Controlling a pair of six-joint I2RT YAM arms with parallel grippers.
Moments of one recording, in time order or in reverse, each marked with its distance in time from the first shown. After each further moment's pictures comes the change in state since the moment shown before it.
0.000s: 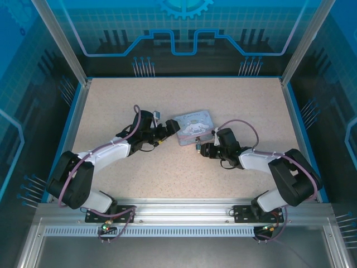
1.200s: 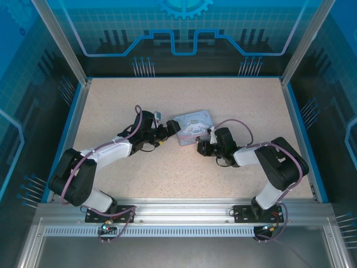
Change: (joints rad) left arm 0.000 0.031 0.000 0.016 0.011 -0.002; right arm -0.013 0.179 0.007 0.255 -0.106 -0.006
